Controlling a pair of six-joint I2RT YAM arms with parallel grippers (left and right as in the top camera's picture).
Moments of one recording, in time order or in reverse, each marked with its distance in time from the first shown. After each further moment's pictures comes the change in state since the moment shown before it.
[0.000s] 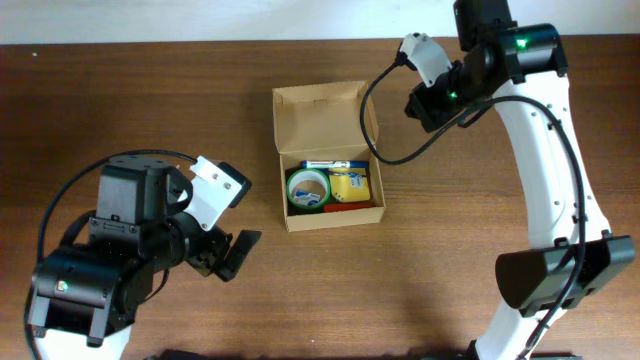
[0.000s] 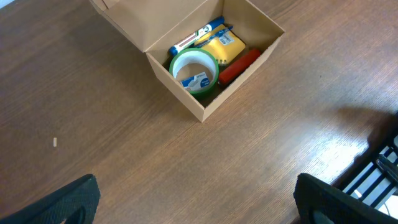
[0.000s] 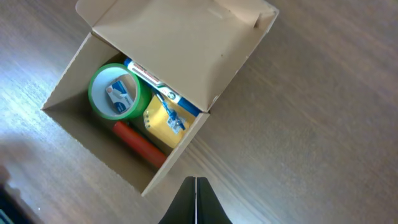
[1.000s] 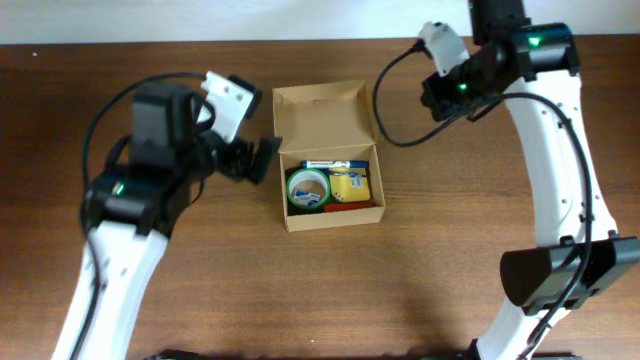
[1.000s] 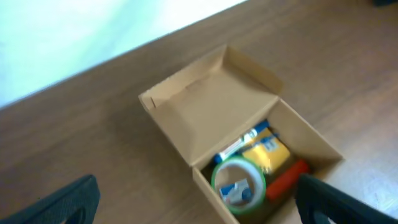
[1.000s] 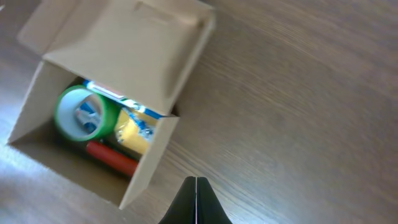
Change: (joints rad) left arm 0.003 0.303 0.004 0.563 -0.007 -0.174; right arm -0.064 0.000 0.000 0.057 0.074 0.134
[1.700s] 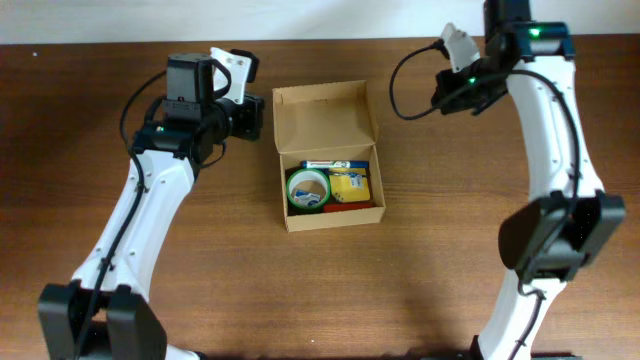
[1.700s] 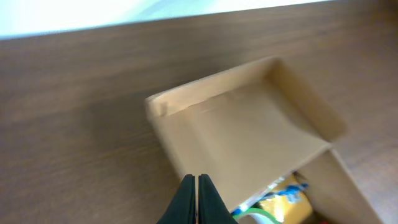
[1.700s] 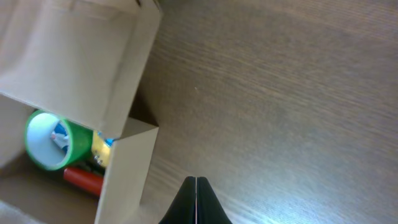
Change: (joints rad) left arm 0.064 0.319 0.000 0.254 0.036 -0.224; right arm -0.086 0.197 0.000 0.070 -0.081 0.064
